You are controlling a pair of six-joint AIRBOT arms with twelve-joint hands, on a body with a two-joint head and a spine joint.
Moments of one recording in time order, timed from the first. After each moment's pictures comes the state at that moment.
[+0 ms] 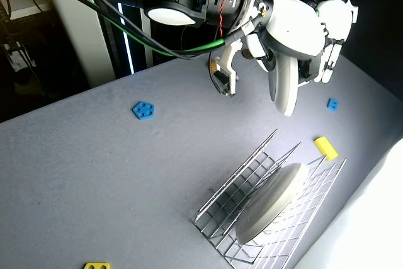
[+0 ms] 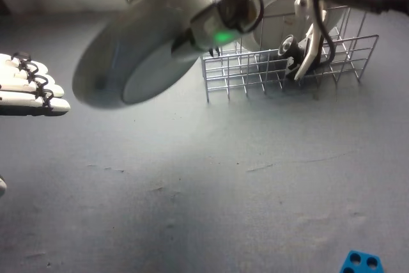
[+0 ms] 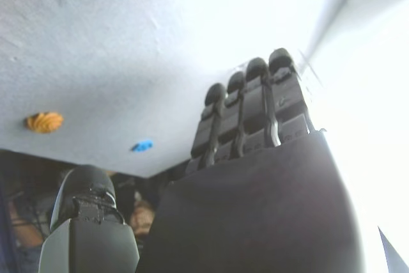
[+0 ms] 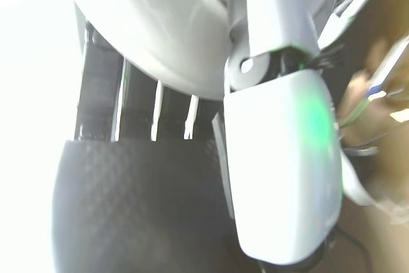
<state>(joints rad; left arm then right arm) 0.48 -0.66 1.28 1.59 -0.74 -0.30 0.01 -1.25 1.03 0.93 0.13 -1.63</state>
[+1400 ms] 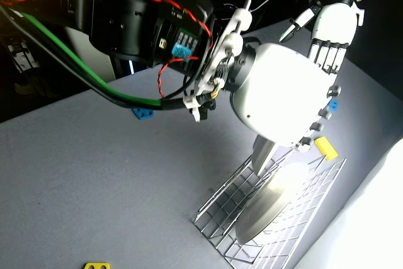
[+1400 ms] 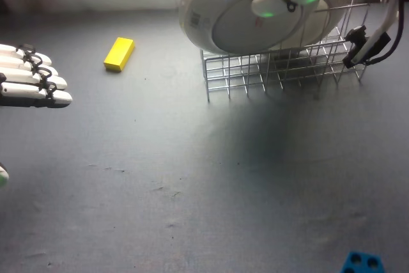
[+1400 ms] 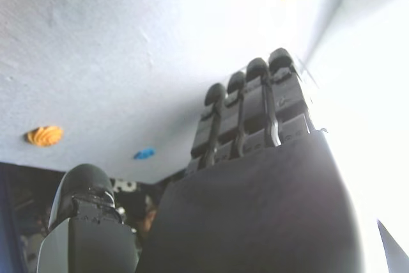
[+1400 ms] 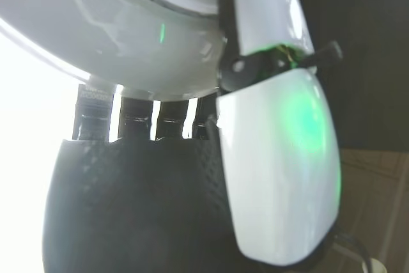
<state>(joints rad) 0.44 -0.72 1.36 1.65 -0.76 -0.31 -0.04 -1.13 1.14 1.30 0.19 -1.66</state>
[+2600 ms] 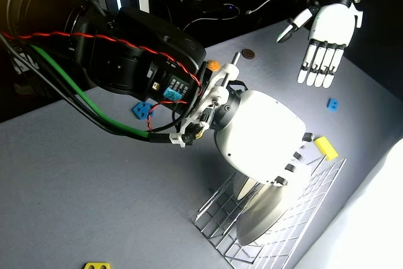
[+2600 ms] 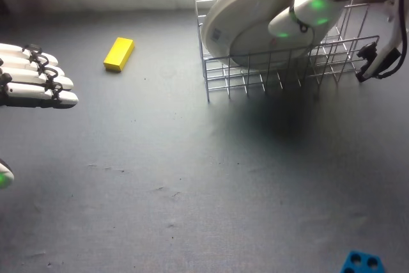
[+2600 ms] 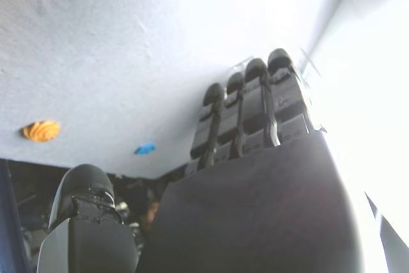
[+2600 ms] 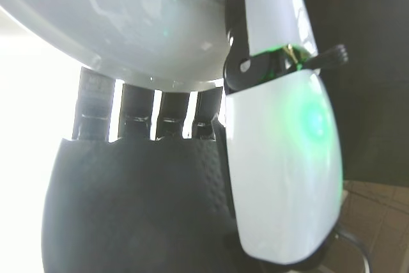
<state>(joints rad) 0.43 -0.72 1.35 1.65 -0.76 -0.31 -0.12 -1.16 1.20 1.30 0.19 -1.66</state>
